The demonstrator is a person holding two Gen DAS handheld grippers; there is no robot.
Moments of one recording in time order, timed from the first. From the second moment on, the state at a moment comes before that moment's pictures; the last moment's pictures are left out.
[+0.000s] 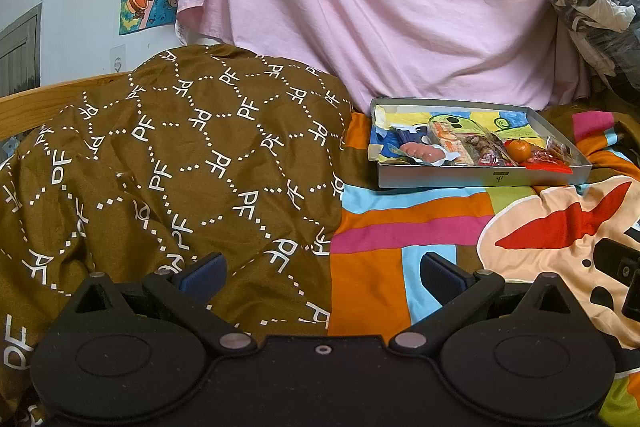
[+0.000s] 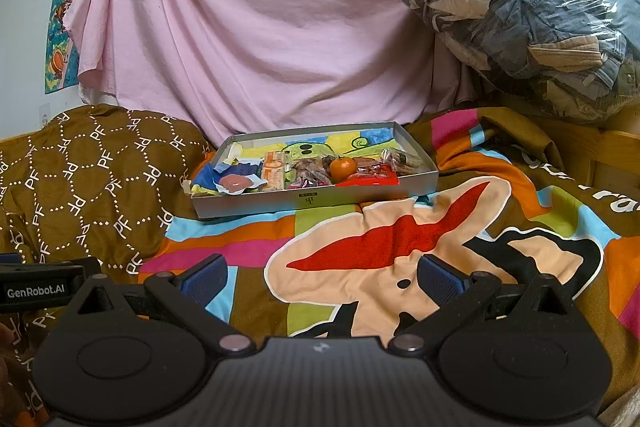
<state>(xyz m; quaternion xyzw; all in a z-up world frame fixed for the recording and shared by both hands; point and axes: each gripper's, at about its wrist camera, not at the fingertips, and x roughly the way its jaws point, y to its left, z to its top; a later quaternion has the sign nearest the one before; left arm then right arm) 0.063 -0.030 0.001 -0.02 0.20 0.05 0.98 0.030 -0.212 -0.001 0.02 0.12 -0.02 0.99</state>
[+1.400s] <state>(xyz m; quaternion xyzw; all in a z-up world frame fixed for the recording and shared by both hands) 0.062 -0.029 -0.002 -0.02 0.20 0.05 0.98 0.031 -0.211 -0.002 0.02 0.12 -0.02 0.99</state>
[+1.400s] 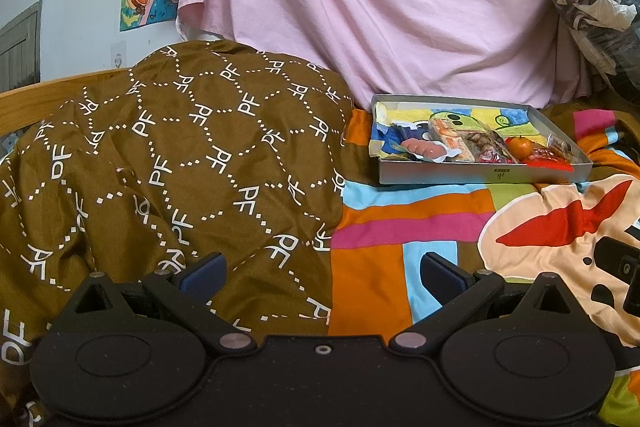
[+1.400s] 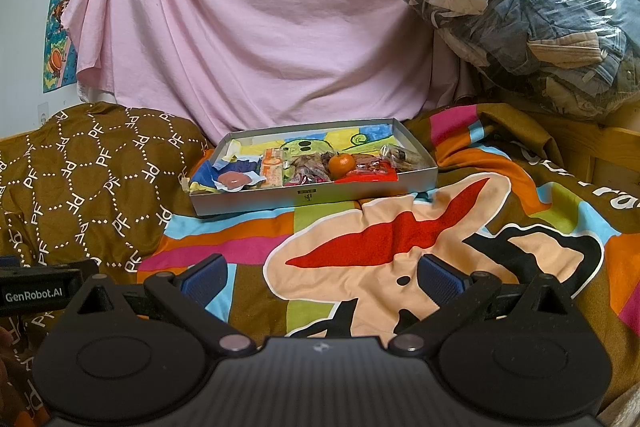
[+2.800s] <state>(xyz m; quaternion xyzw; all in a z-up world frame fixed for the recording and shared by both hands) 0.057 -0.031 0.004 -0.02 0.19 0.07 0.98 0.034 -0.209 -0.002 0.02 0.14 -0.03 0.99</state>
